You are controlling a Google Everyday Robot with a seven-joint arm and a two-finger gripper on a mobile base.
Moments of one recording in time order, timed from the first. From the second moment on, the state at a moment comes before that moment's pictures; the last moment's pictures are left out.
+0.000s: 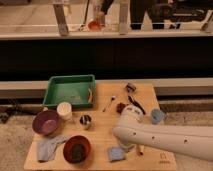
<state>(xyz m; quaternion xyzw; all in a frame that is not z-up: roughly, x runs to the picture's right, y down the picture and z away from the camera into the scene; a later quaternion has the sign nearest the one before) 0.088 0.267 0.691 -0.32 -0.06 -0.19 0.93</state>
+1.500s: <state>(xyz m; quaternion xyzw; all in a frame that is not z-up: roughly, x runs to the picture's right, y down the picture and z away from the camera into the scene) 0.058 0.295 0.737 -0.30 -0.07 -0.19 0.93</state>
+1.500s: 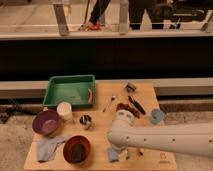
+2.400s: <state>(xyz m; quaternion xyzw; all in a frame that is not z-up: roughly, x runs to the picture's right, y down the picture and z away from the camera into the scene) 0.051 0.301 0.746 -0.29 -0.08 -0.18 0.93</state>
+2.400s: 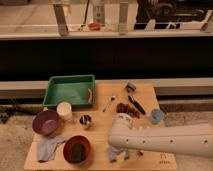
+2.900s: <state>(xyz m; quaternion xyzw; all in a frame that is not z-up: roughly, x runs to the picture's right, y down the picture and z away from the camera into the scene) 0.049 0.304 0.746 -0.29 -0.09 -0.18 0.94</state>
